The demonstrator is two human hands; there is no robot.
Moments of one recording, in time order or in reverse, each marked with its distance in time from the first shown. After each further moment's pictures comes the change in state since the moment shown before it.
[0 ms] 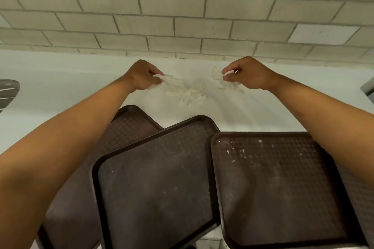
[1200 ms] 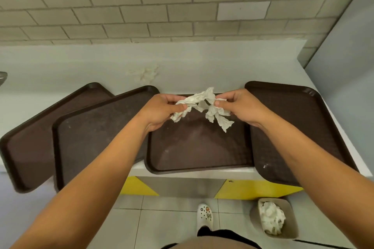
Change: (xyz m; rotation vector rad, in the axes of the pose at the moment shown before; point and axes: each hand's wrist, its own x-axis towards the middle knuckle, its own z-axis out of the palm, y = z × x) left_hand -0.239 0.200 0.237 -0.795 -0.282 -0.138; right_hand -0.308 0.125 -0.039 0.493 -0.001 0.181
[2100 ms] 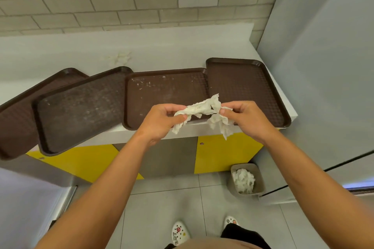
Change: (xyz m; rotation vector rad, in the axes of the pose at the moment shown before) left_hand -0.156 -0.074 0.127 0.154 -0.027 0.157; right_hand -0.240 0.066 -0.010 0.071 0.193 -0.078
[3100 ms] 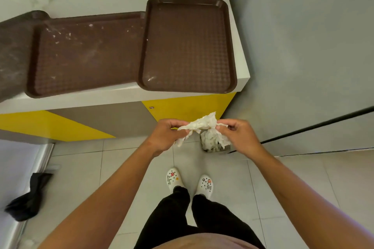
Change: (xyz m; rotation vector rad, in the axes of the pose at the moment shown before) left_hand 0.020 -0.104 0.280 -0.021 -0.063 -0.376; right_hand -0.091 0.229 -0.153 -0.014 0.045 0.344
